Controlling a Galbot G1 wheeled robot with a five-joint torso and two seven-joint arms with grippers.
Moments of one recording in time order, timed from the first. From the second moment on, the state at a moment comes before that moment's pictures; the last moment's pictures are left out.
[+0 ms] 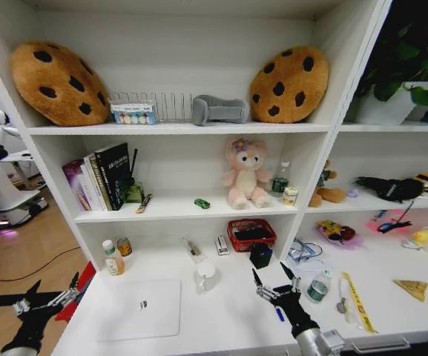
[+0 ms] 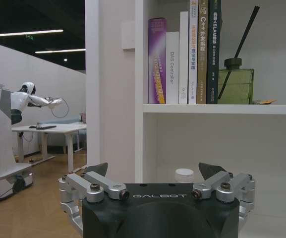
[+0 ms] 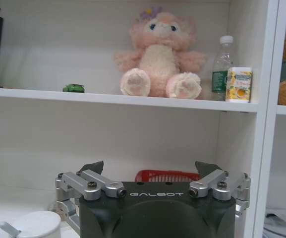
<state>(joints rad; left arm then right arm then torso) 2.01 -1.21 -1.06 -2.17 -0.63 -0.13 -0.05 -1.88 1.06 0.49 2.26 0.28 0.13 0.21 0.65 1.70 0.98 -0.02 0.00</state>
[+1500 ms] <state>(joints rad) 2.00 -1.20 -1.05 -2.14 -0.63 -0.14 -0.04 -1.56 0.88 0.58 2.23 1.27 -0.75 0.66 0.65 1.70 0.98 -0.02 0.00</state>
